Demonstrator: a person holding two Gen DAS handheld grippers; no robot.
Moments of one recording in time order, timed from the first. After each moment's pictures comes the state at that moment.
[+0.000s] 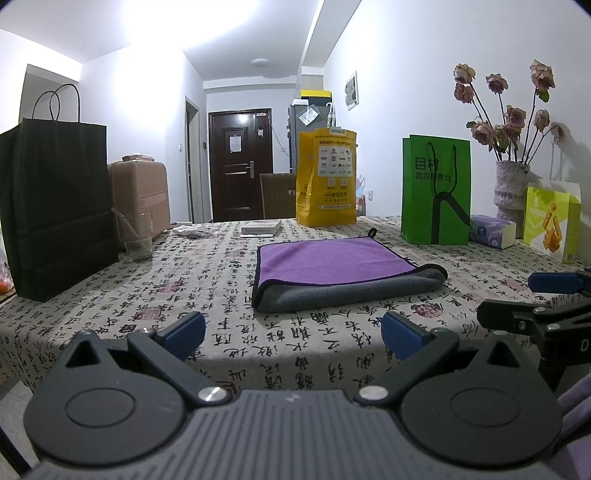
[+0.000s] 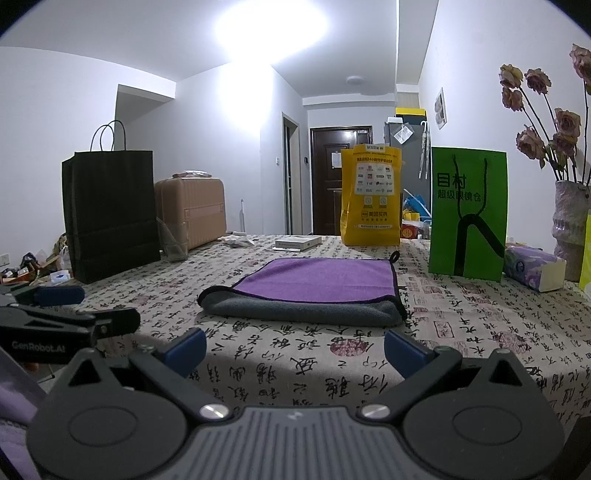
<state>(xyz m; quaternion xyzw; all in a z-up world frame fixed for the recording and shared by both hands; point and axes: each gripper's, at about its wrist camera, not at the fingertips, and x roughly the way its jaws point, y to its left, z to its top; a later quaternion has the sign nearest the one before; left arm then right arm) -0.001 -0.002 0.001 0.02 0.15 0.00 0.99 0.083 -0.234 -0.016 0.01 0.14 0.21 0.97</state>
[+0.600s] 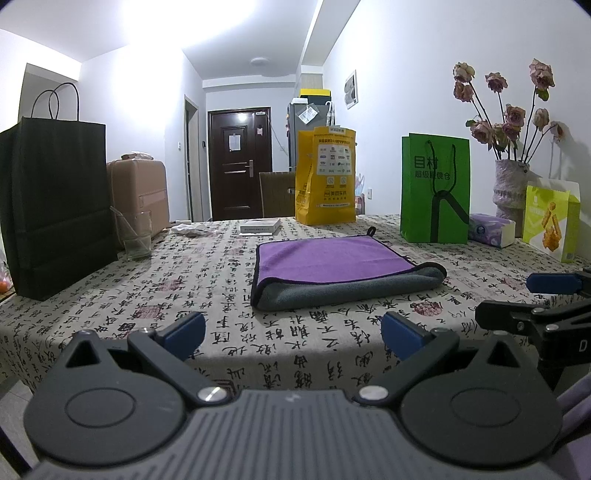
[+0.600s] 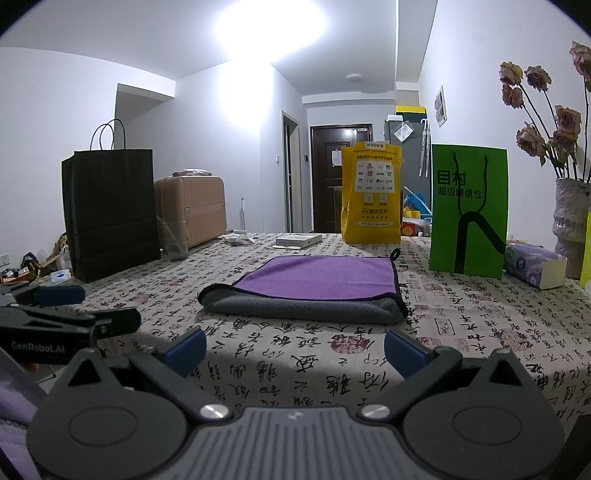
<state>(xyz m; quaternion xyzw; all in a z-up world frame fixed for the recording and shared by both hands) -0.001 -0.002 0.000 0.02 0.15 0.00 0.99 0.084 -0.236 -0.018 0.01 0.14 0.21 0.97</state>
